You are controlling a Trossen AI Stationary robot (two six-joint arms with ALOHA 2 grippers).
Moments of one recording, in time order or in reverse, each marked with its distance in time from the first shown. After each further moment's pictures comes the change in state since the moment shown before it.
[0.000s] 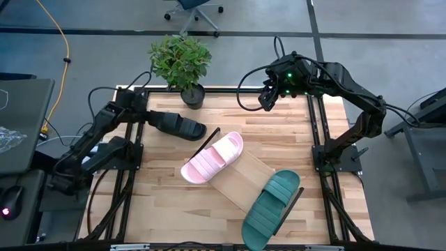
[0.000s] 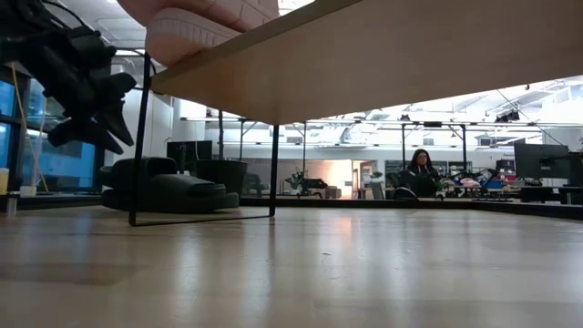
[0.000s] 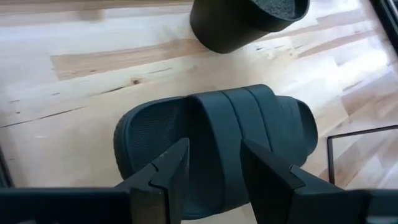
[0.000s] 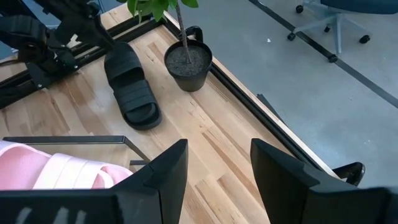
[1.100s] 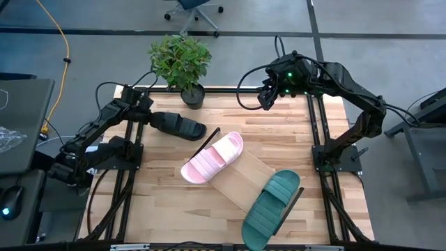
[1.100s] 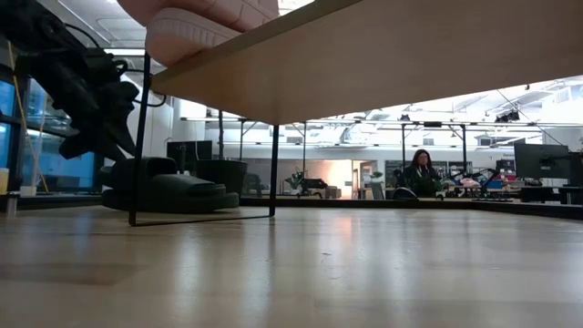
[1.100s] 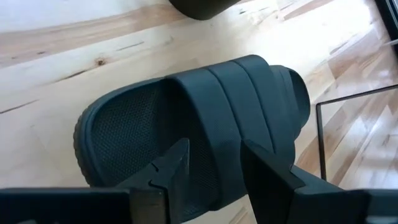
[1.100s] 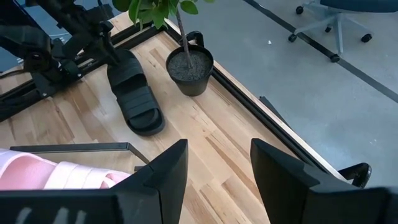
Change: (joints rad) left arm 0.025 0.179 0.000 0.031 0.136 0.146; right arm 0.000 0.000 0.000 0.018 0.000 0.026
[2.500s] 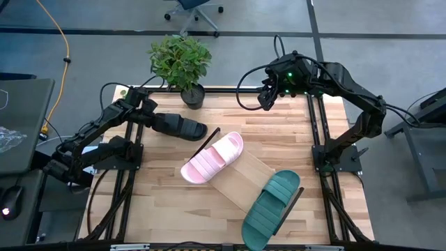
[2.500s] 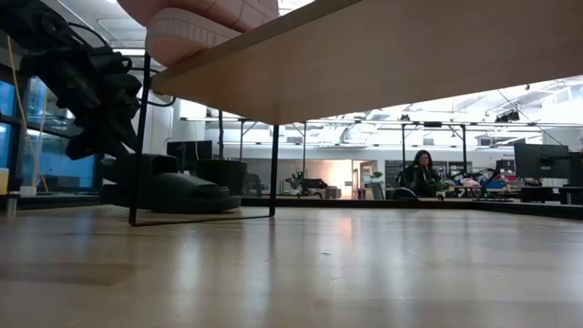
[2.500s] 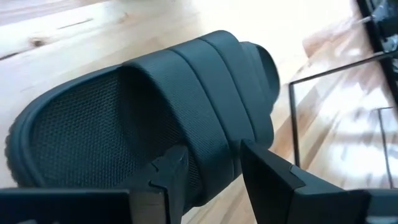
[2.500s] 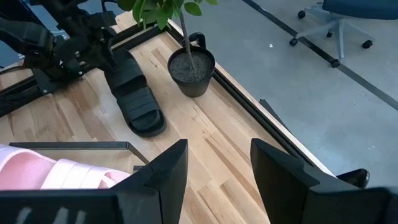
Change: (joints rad) left arm -0.120 0.005 0.000 -0.002 0.042 -0.061; right arm 0.000 0.000 0.000 0.008 -0.004 -0.031
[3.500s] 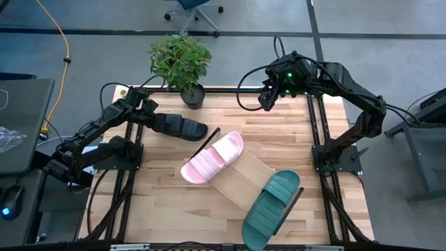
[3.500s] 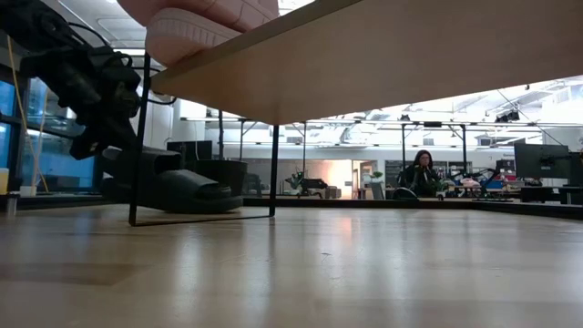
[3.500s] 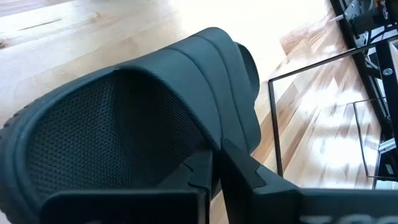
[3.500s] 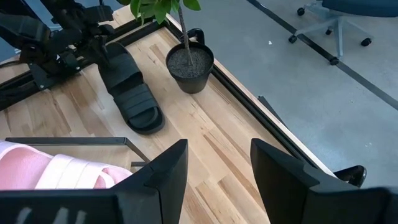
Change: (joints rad) left arm 0.000 0.000 0.000 0.006 0.069 0.010; right arm 0.000 0.000 0.000 -0.017 0.000 -0.003
